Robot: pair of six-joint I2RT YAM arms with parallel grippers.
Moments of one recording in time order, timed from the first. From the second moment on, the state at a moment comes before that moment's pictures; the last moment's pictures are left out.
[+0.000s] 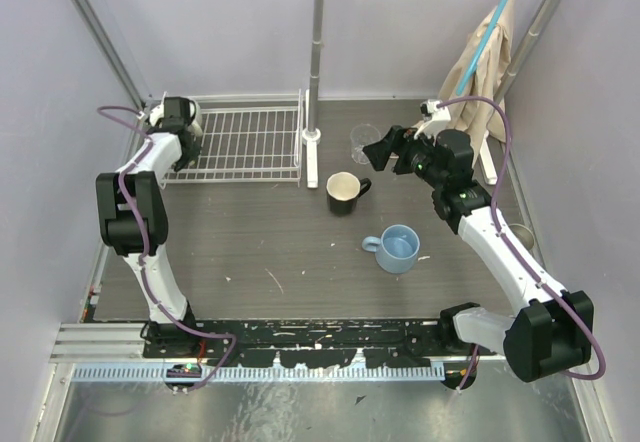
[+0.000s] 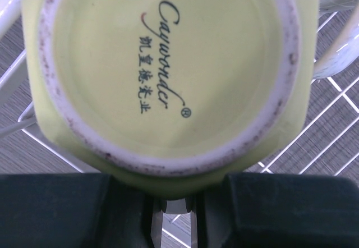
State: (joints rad) left arm 0.03 1.96 1.49 -0.47 -0.36 -0.64; right arm 0.26 1.16 0.91 0.06 -0.27 0.39
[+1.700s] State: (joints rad) left arm 0.04 1.44 1.31 -0.43 -0.09 -0.71; right arm 0.47 1.89 1.56 -0.52 -0.33 -0.32
